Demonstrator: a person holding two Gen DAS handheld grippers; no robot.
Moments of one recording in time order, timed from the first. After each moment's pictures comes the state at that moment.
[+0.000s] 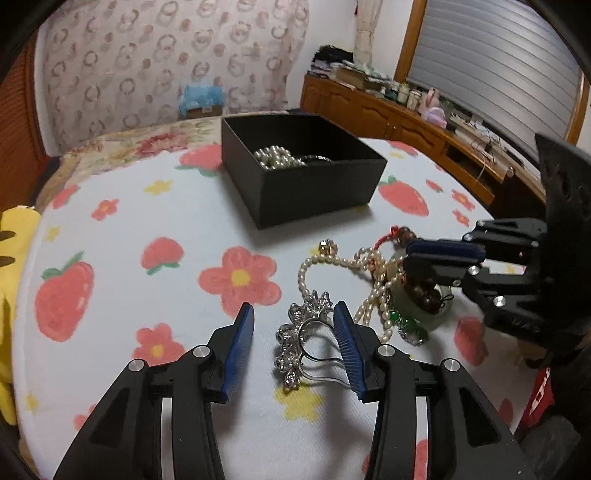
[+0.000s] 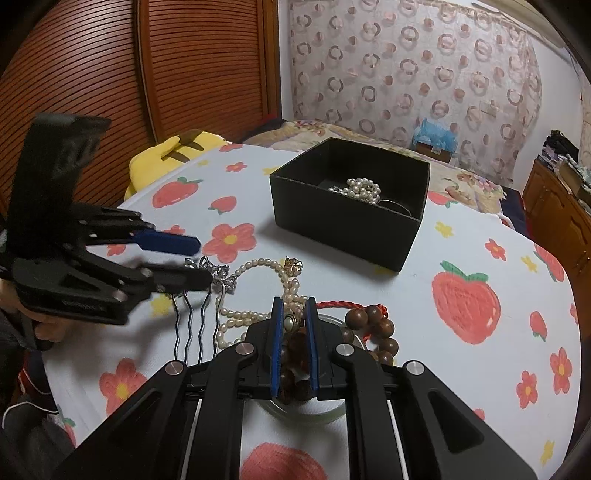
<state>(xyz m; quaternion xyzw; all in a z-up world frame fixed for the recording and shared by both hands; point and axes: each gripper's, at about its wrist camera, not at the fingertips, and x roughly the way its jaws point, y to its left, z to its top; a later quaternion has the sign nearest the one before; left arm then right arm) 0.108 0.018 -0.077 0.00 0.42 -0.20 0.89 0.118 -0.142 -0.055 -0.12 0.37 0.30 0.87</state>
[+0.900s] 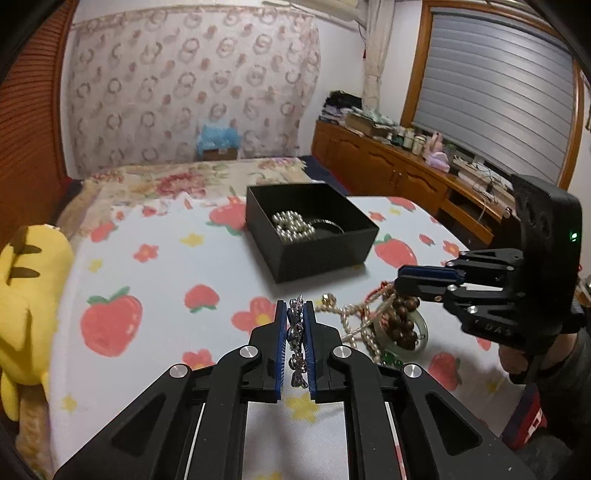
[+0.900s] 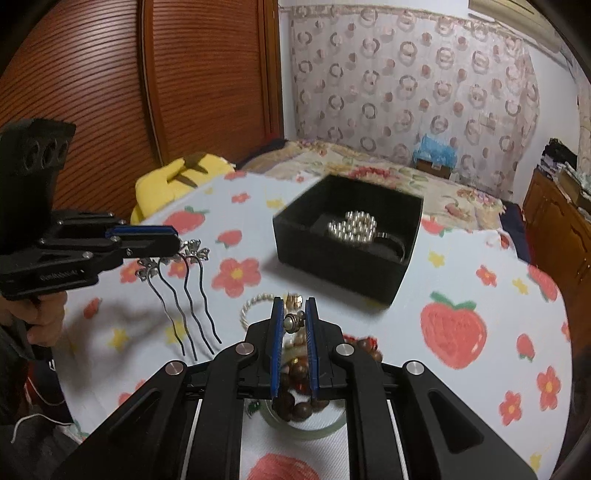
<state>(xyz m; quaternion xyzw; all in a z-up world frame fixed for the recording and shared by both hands) 0.078 0.039 -0.022 -0.02 0.33 -0.17 0.93 0.114 -0.147 -0.020 -0.10 0.34 0.32 0.88</state>
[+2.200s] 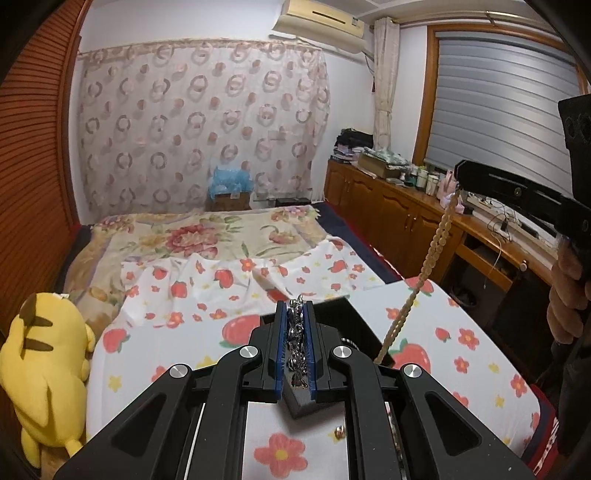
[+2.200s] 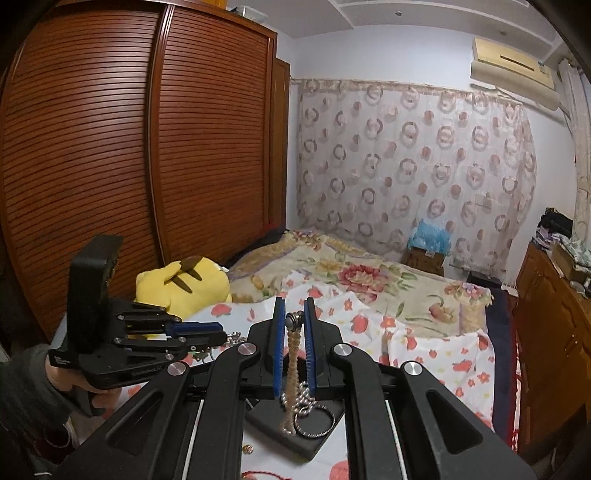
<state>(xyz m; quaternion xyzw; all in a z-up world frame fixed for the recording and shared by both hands) 0.170 0.031 0.065 -0.02 0.27 -0.14 0.95 0.194 -0.172 0.163 -0.09 0.20 0.34 0.91</state>
